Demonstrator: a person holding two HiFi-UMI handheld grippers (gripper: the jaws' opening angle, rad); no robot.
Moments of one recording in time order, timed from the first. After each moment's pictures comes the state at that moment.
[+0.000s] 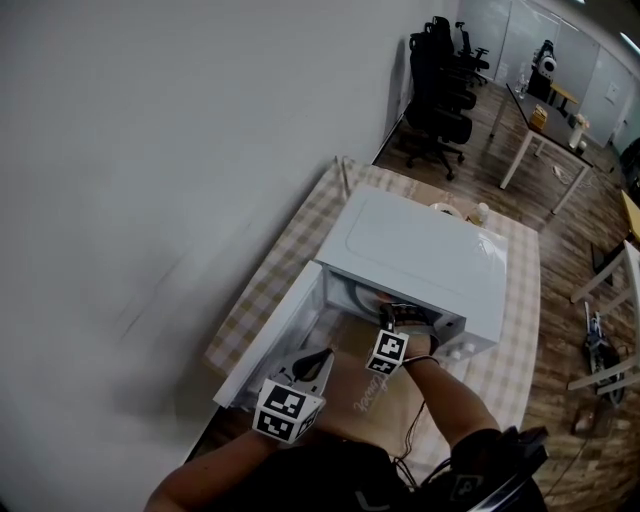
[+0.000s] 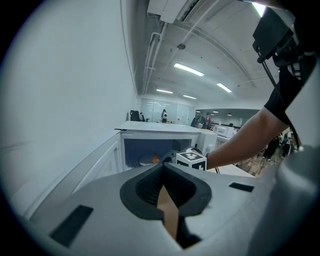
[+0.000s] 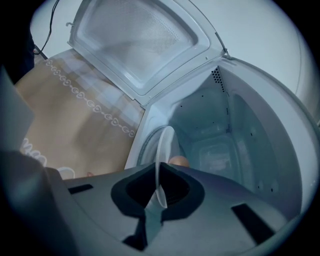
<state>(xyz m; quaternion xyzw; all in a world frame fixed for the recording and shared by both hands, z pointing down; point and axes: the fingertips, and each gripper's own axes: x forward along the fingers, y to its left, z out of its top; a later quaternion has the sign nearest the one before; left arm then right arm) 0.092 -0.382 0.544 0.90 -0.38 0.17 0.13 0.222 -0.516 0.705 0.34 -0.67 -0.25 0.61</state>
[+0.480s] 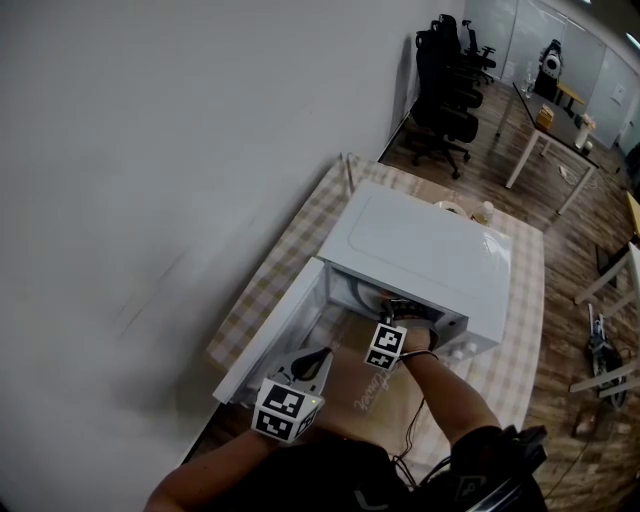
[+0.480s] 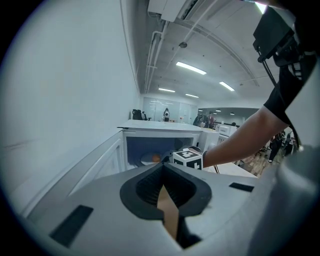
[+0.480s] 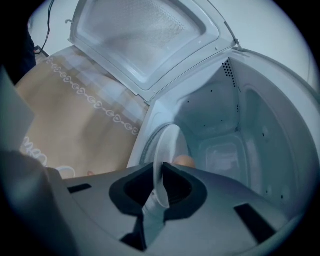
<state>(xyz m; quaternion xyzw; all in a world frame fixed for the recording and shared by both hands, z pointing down) 0.088 -0.379 0.547 0.90 -0.39 0.17 0.13 0.221 -0.521 0.718 0.31 -0.66 -0.23 0.64</state>
